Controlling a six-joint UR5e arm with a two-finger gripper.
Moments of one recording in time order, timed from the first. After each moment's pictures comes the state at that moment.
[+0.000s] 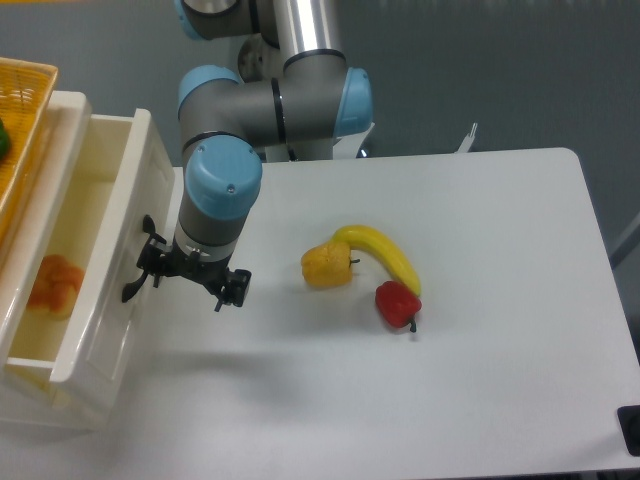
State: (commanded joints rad) arm 2.16 -1.90 -1.58 -1.23 1.22 0.43
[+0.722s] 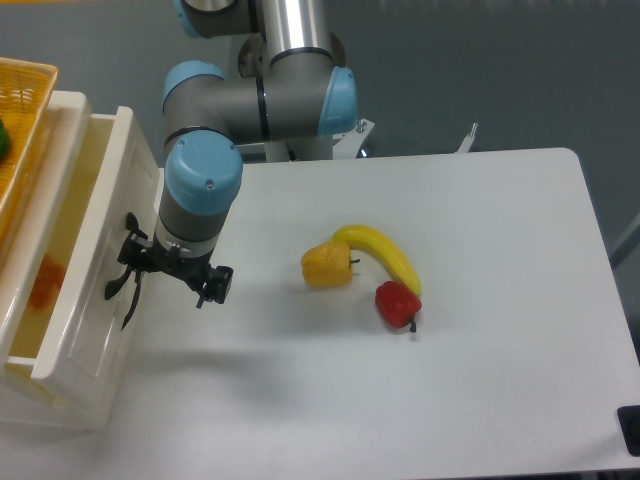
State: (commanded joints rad) arm 2.15 -1.89 -1.58 -1.23 1.21 0.41
